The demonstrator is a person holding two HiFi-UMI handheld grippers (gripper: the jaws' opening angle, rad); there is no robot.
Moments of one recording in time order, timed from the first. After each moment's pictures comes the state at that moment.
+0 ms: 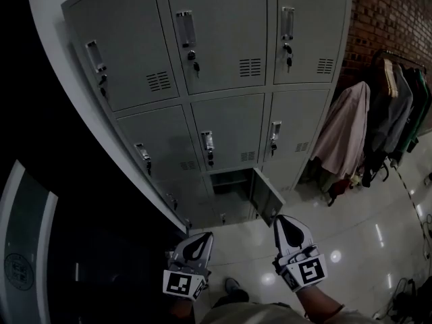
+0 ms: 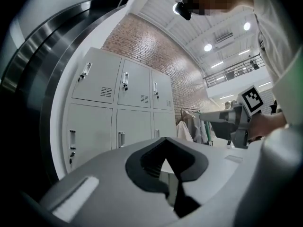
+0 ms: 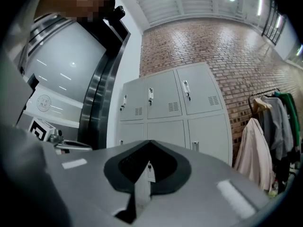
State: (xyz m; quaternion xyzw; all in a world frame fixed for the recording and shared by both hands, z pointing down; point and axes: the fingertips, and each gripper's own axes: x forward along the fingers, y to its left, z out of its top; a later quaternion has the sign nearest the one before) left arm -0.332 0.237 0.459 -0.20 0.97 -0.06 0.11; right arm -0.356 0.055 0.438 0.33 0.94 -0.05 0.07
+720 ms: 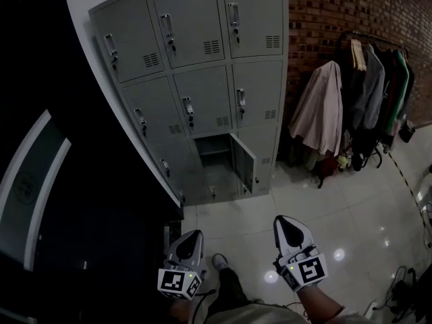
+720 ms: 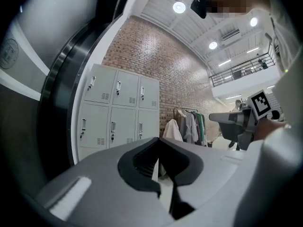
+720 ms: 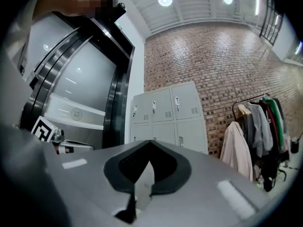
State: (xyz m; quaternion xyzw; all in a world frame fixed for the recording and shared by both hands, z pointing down) left arm -0.057 0.080 0.418 -0.15 0.99 -0.02 0.07; right arm -0.082 -0.127 0.392 0.35 0.93 -0.06 0.06
